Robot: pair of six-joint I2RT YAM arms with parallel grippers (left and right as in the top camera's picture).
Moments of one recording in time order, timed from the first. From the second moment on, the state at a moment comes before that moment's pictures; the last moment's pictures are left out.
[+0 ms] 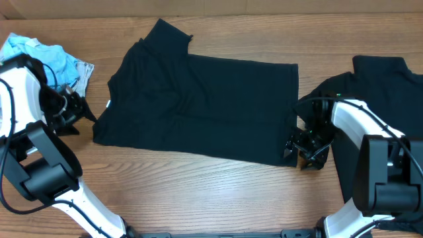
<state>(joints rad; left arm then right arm) 0.49 2.09 1.75 -1.45 0.18 -0.08 -0.03 1.81 1.03 -1.13 -0.33 0.41</state>
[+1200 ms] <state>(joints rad) 0.51 2.08 1.40 -1.35 -0.08 -0.23 -0.03 1.66 1.08 -1.18 -0.36 0.31</state>
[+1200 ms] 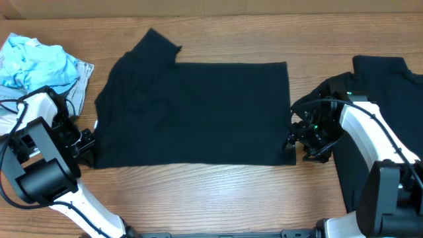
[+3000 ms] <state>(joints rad) 0.51 2.08 1.48 -1.57 -0.11 -0.23 -0.03 1.67 1.09 -1.19 -0.20 0.50</state>
